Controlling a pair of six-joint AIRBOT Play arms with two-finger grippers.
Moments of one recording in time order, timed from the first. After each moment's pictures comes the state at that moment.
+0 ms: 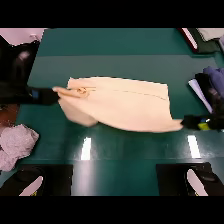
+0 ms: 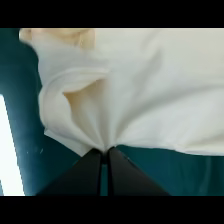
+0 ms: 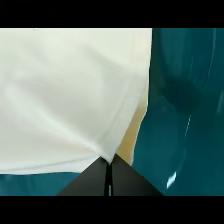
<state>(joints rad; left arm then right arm) -0.17 -0.85 1.16 1.28 -1.20 -1.61 -0.26 -0.67 0.76 -1.19 1.33 1.47</state>
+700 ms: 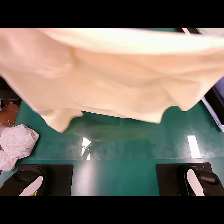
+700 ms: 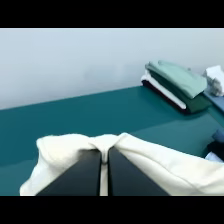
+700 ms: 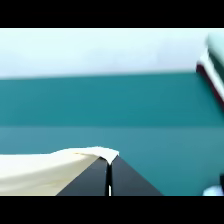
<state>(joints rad) -0.17 -0.85 2.08 1.26 -1.24 -1.59 -0.26 -0.54 1.45 -1.14 1.11 1.48</state>
